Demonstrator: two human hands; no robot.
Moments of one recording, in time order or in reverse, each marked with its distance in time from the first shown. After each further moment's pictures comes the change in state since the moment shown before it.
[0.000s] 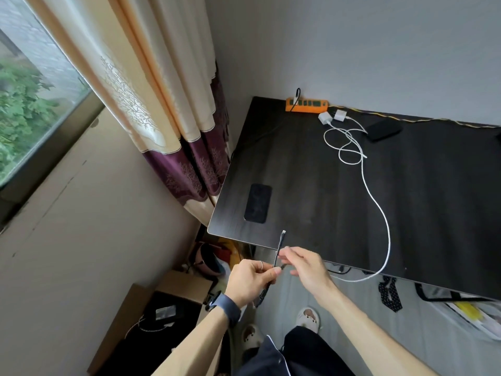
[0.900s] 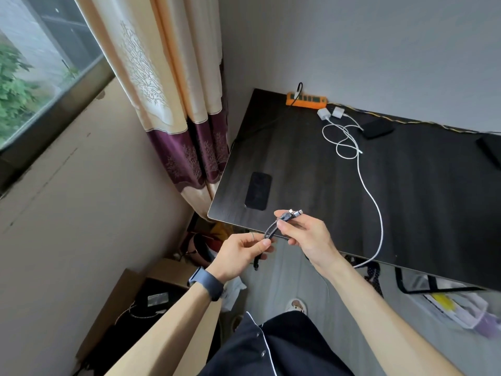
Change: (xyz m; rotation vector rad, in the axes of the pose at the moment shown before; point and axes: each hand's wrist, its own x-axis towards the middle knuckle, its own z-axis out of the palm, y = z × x) left_hand -0.014 -0.009 -0.046 -0.349 -0.160 0.179; right_hand -0.029 -0.057 0.013 0.099 -0.009 -0.183
